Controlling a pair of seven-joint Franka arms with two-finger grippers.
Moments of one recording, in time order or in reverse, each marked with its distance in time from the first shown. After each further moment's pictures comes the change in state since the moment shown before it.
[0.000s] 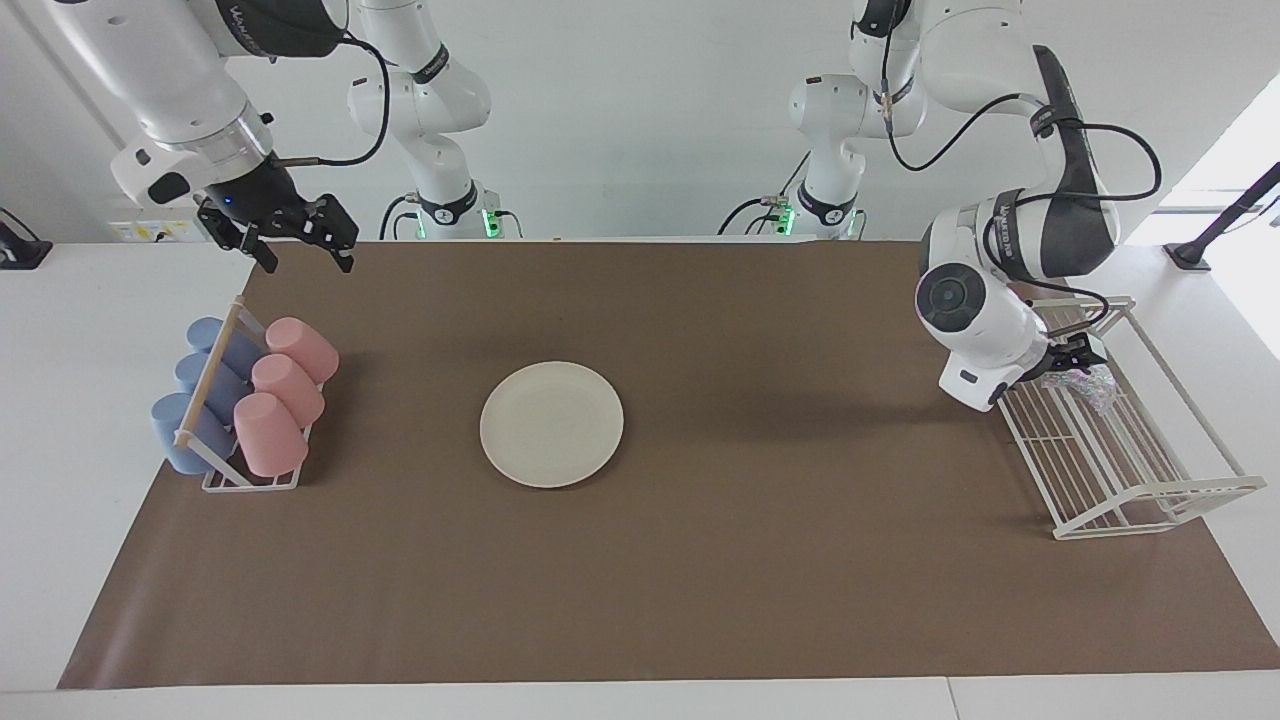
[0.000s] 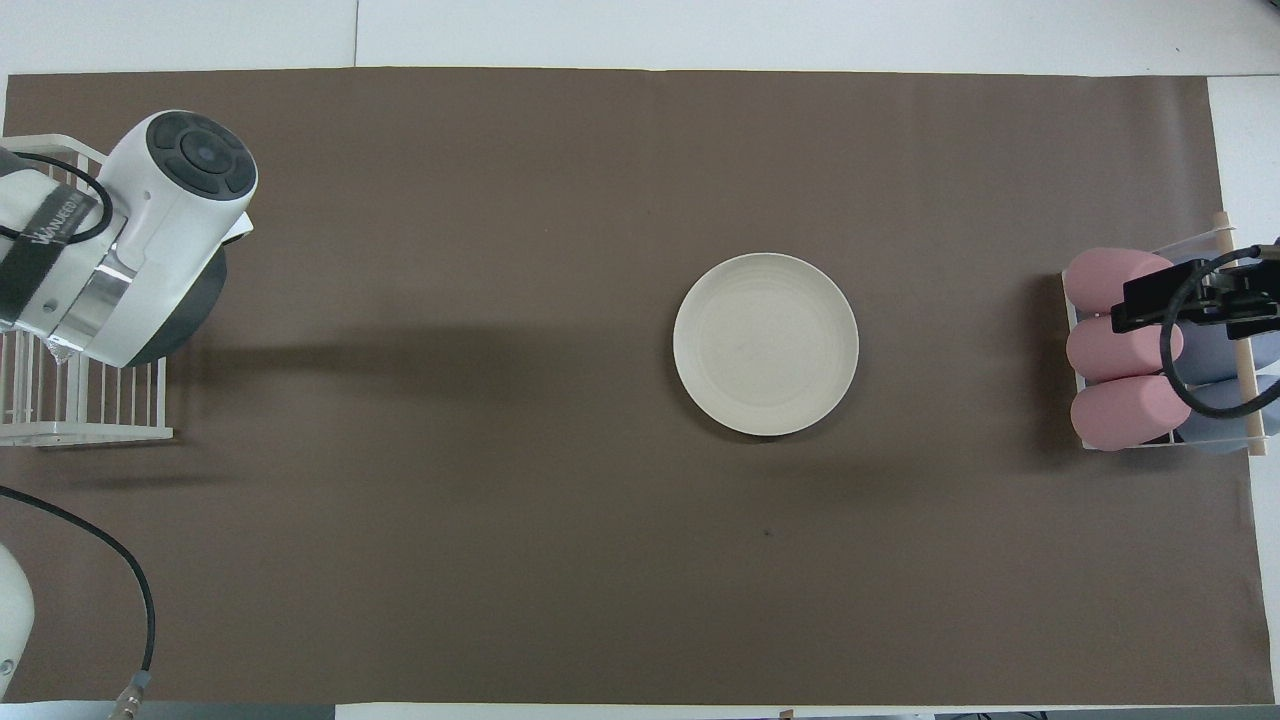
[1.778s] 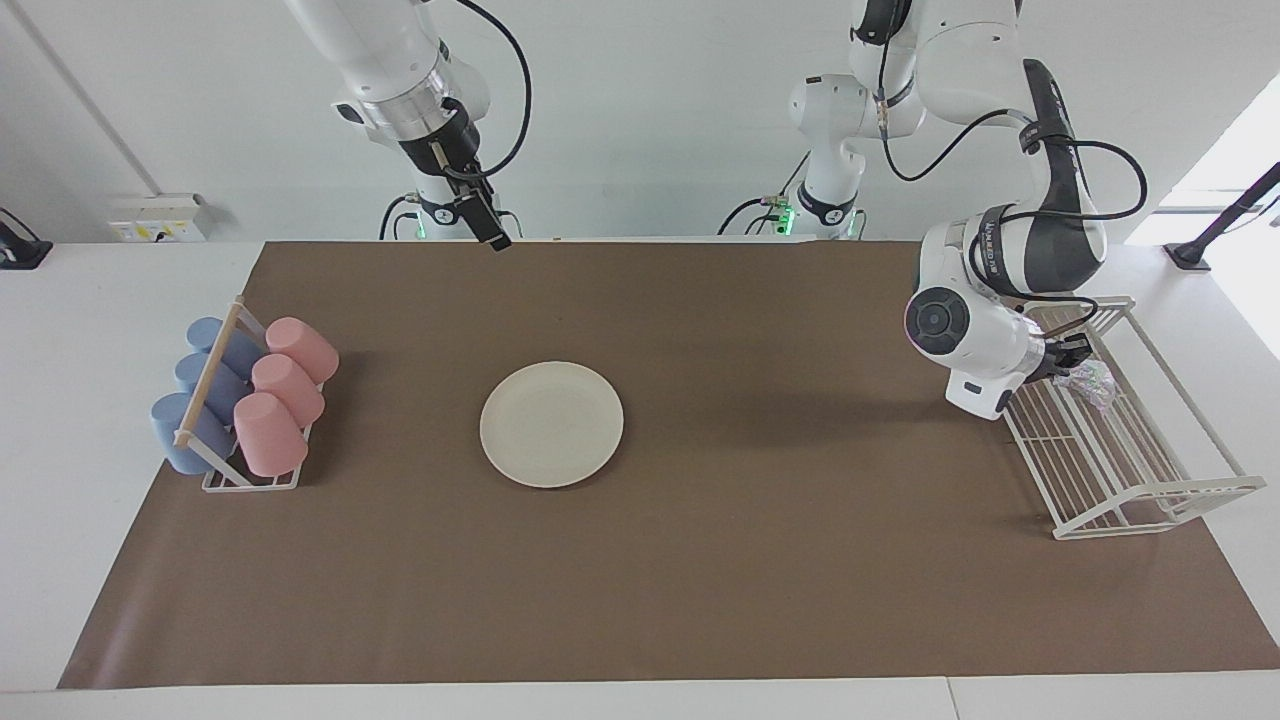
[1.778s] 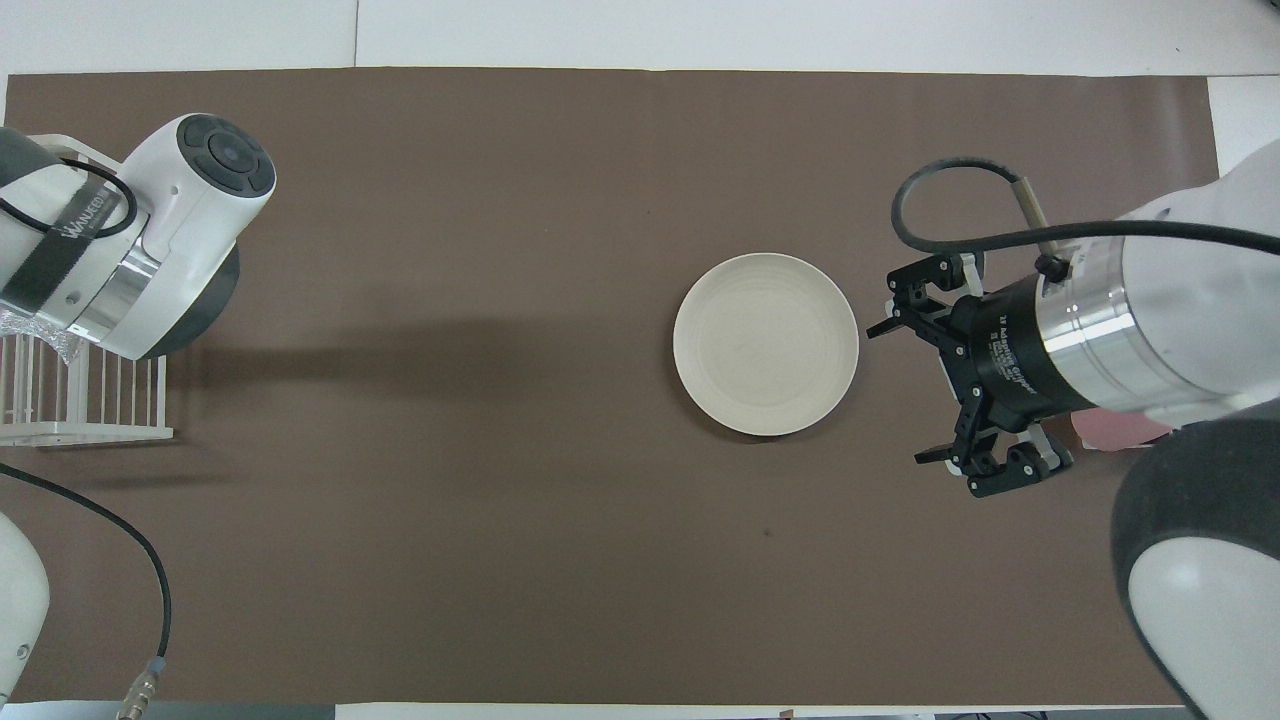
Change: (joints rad) left arm -0.005 0.011 0.002 0.037 -0.035 -0.079 -0.140; right arm 0.247 -0.031 0.071 0.006 0.222 -0.015 1.494
